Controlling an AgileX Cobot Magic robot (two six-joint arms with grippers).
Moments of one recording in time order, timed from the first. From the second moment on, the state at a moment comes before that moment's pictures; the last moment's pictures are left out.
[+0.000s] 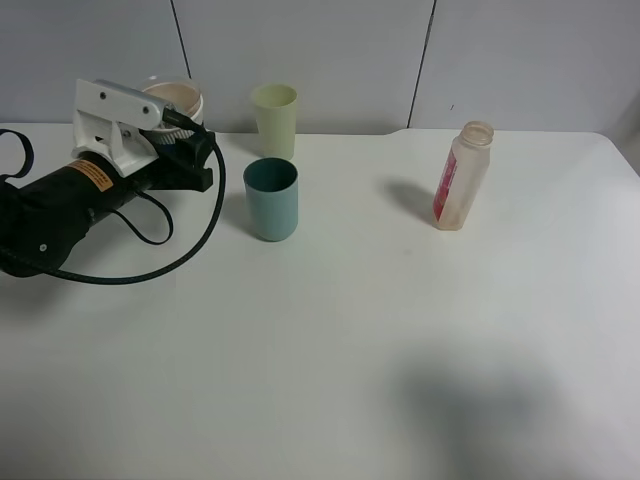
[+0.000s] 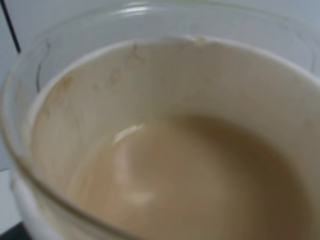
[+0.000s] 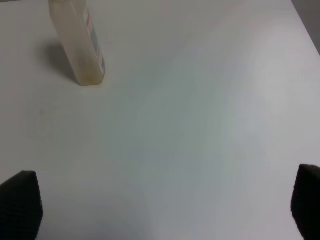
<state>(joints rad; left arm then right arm) -0.31 1.82 -0.51 0.05 -1.15 0.02 -0.05 0.00 -0.50 0.03 1.07 -0.02</state>
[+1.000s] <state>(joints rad) -0.31 1.97 -0.72 0.10 -0.96 0.13 -0.05 0.00 -0.50 0.03 1.07 -0.02</state>
